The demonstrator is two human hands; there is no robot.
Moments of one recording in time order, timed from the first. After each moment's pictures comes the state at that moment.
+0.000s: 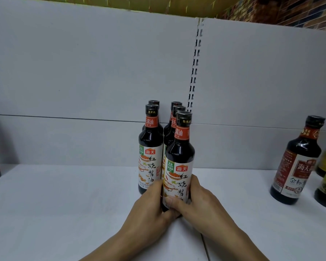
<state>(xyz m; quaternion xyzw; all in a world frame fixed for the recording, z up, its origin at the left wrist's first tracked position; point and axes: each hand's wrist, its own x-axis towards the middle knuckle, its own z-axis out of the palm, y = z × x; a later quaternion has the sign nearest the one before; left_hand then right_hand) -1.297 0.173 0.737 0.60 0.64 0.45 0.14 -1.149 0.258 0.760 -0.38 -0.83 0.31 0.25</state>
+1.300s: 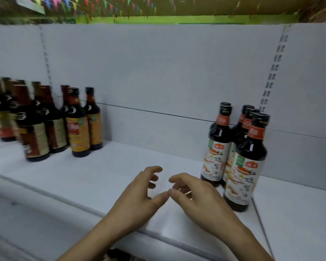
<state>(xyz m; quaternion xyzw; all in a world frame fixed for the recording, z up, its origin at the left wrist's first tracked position) -1.362 0.011 0.761 0.43 0.77 0.47 0.07 -1.228 0.146 0.786 -0.19 -0.93 0.26 0.18</state>
